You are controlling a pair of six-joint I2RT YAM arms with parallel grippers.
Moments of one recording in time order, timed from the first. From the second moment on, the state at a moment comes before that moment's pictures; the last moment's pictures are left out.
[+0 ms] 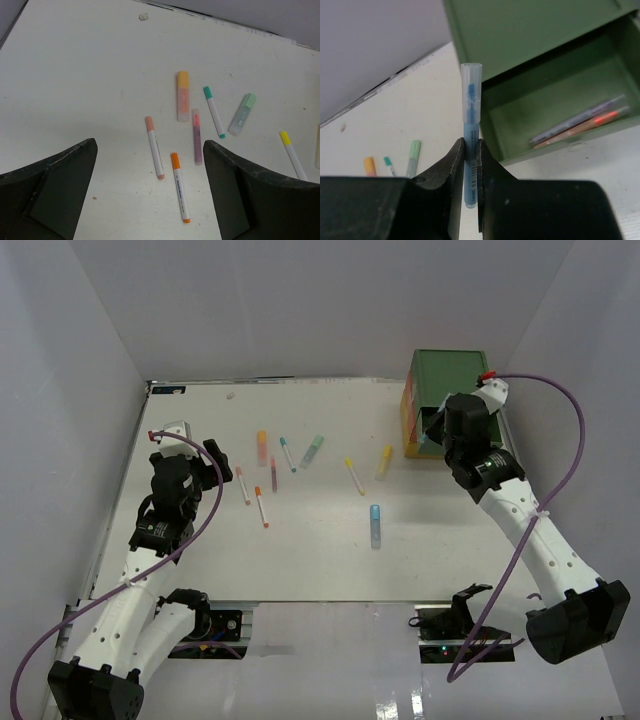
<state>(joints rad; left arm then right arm) -0.24 0.78 0.73 -0.21 -0.28 -0.27 0.43 1.17 1.20 -0.40 0.46 0.60</state>
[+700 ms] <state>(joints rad) -0.24 0.78 0.73 -0.22 -0.27 -0.27 0.16 1.11 0.96 -0.16 0.50 0.96</state>
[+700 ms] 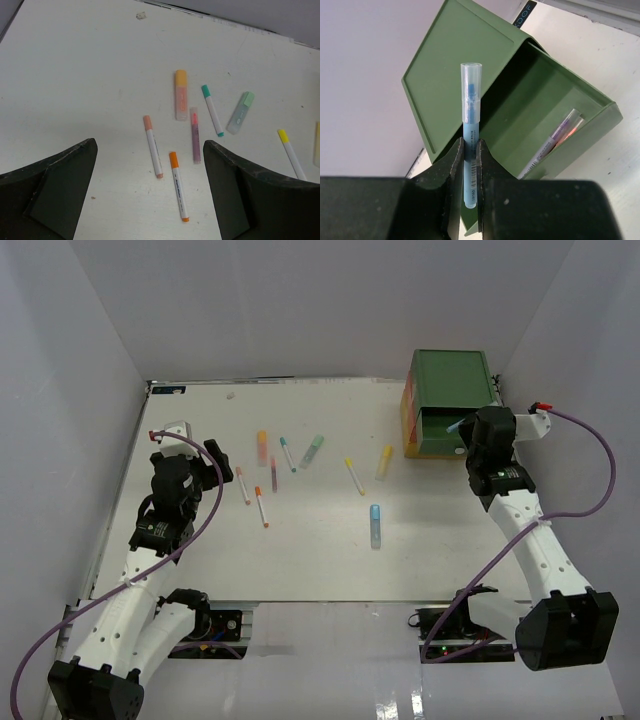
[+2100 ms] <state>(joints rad) -0.26 1.54 1.08 -0.42 0.06 -0.45 0.15 0.58 0.65 -0.13 -0.09 0.31</state>
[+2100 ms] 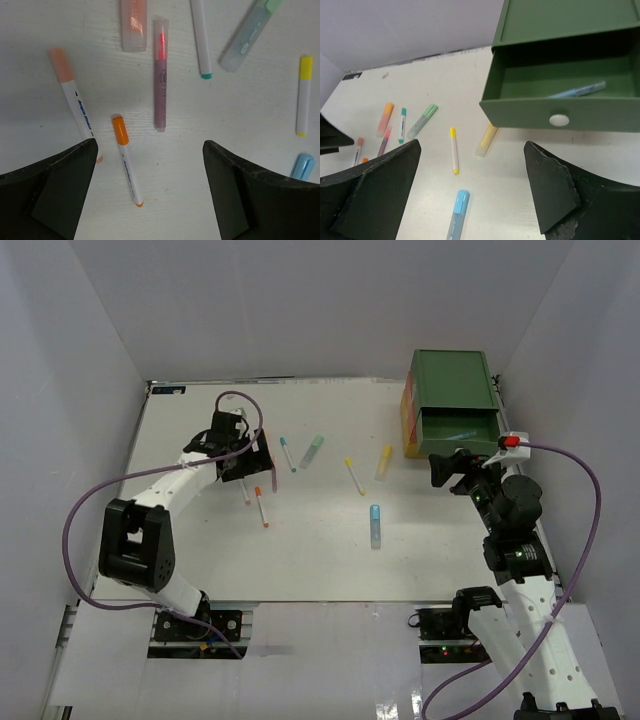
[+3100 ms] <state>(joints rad) -0.41 1.97 1.36 -0.53 -0.21 -0.47 0.22 0.49 0.47 -0.14 -0.13 0.31</state>
